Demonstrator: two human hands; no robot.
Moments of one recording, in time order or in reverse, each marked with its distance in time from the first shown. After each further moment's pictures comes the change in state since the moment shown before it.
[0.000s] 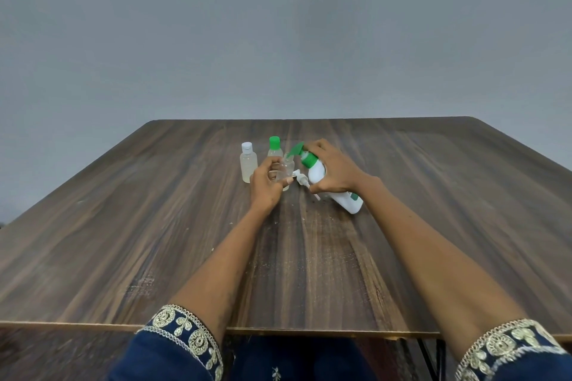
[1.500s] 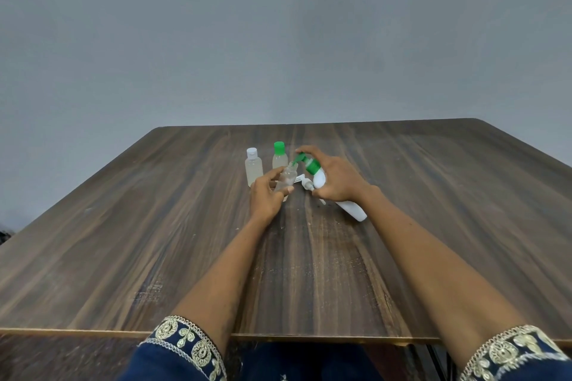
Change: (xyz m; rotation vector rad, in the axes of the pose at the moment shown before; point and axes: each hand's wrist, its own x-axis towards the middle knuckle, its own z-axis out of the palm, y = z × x) left_hand -0.007 -0.003 -0.012 0.105 -0.041 0.005; right_hand -0.002 -0.008 0.009 -0.029 0.113 -0.061
